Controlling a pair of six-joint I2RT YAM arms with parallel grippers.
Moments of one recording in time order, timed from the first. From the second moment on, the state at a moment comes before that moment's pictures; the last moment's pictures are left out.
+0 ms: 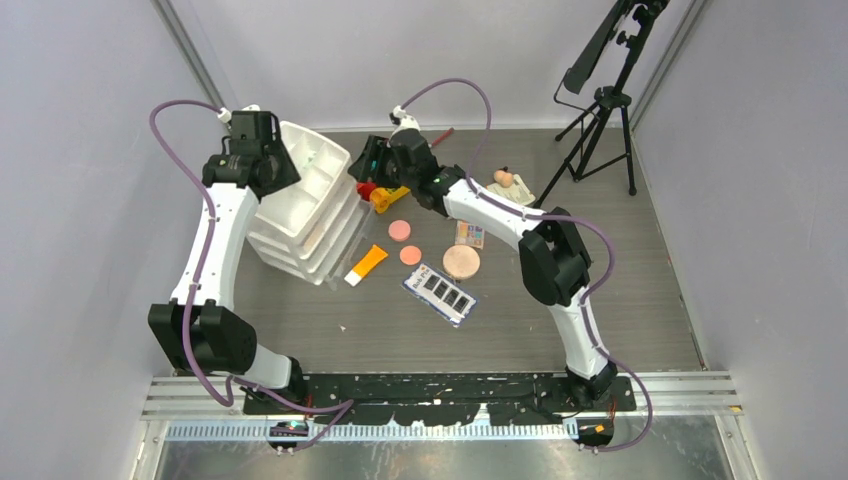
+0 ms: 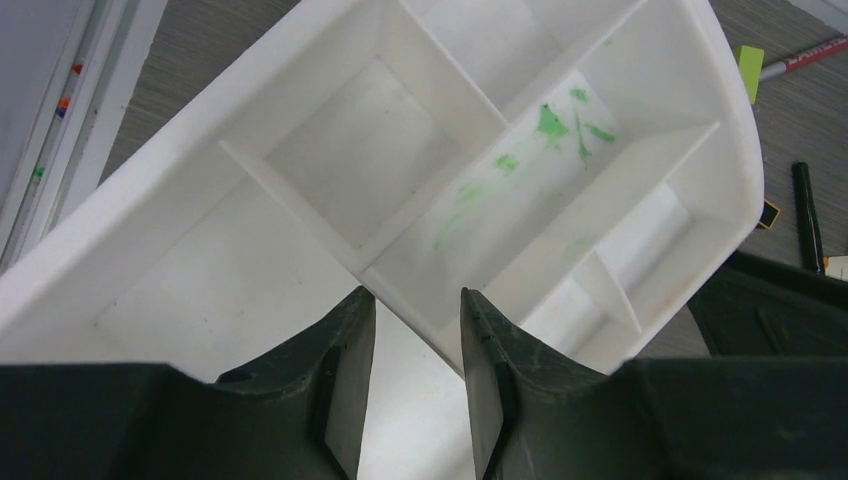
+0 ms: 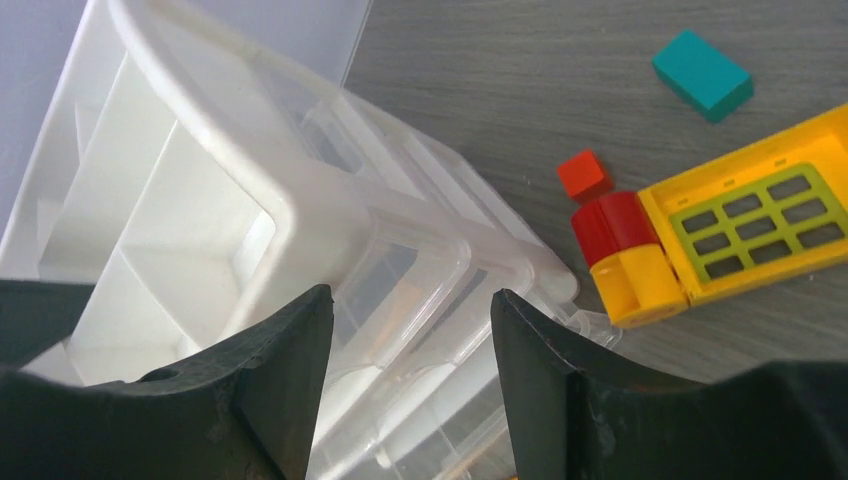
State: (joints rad) left arm -0.05 1.47 1.55 -0.85 -0.19 -0.42; right arm 0.77 2.14 1.83 0.00 -0.02 0.73
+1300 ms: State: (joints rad) left arm -0.04 1.37 1.67 -1.02 -0.45 -0.18; right arm 0.69 1.80 1.33 0.10 -0.06 0.70
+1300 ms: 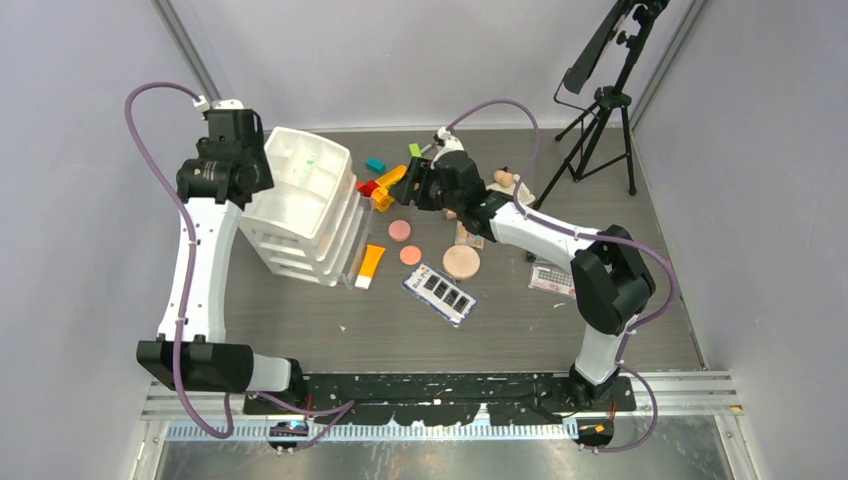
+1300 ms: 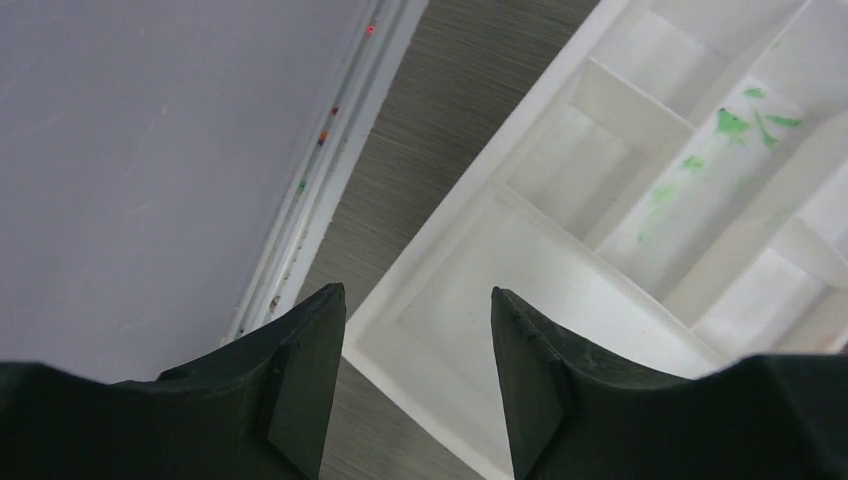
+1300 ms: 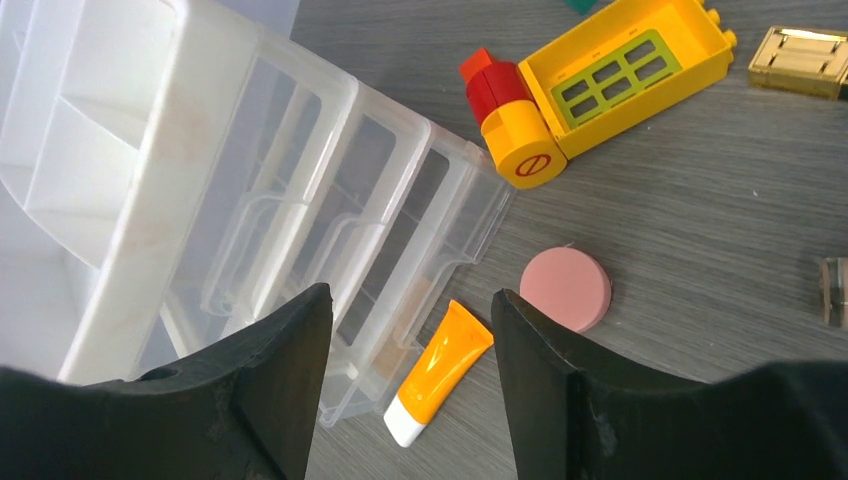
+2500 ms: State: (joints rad) left arm -0.03 1.35 1.52 -0.94 -0.25 -0.16; right arm 0.80 2.17 1.48 0.12 -0.01 0.93
